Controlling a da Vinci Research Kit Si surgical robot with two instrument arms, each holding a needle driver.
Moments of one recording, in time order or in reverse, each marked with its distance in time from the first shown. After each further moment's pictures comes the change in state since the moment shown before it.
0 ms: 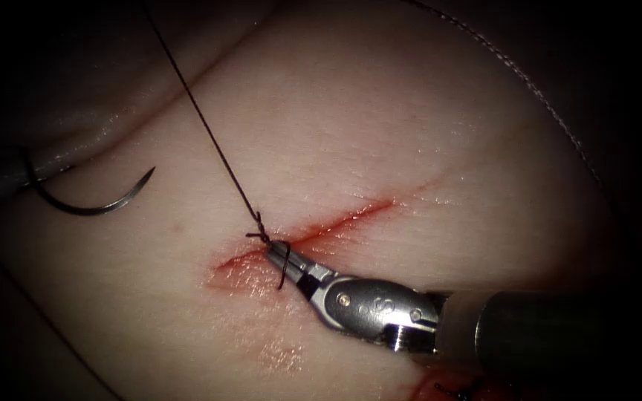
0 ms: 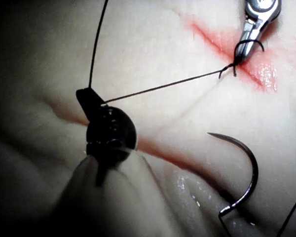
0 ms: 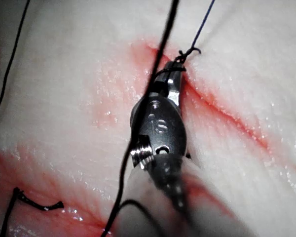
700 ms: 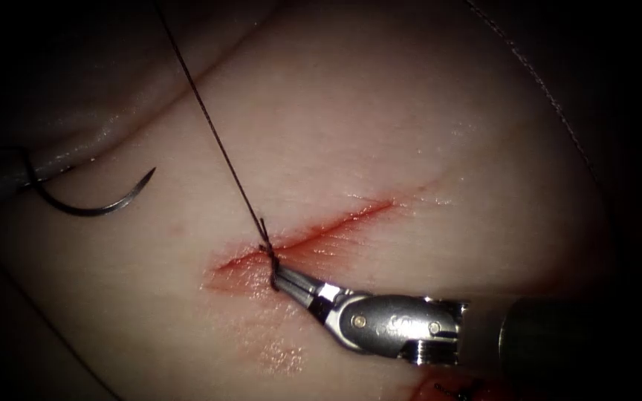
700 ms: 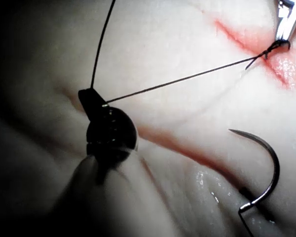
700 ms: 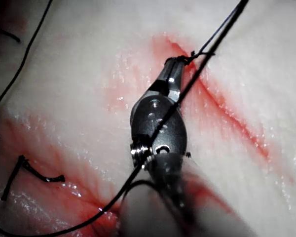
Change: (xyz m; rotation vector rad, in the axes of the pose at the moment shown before) right arm 0.001 -0.001 -0.003 0.129 0.040 -0.098; left arm -0.002 -0.003 0.000 0.045 -0.065 -0.012
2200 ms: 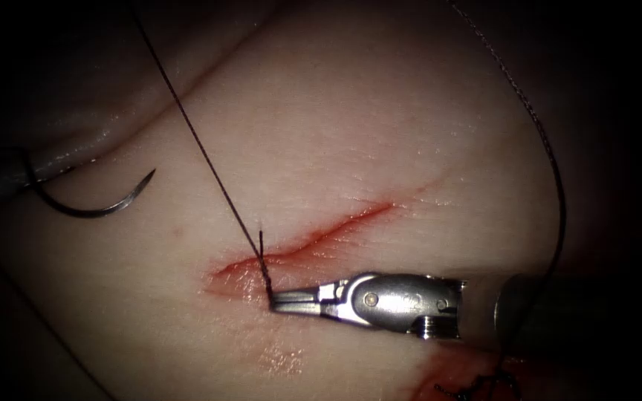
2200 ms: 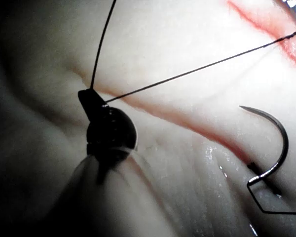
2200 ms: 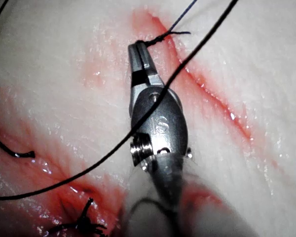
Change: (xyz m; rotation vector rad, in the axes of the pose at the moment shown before) right arm -0.004 0.001 0.000 0.639 0.109 -0.052; left arm -0.002 -0.003 -0.003 0.086 -0.041 0.002
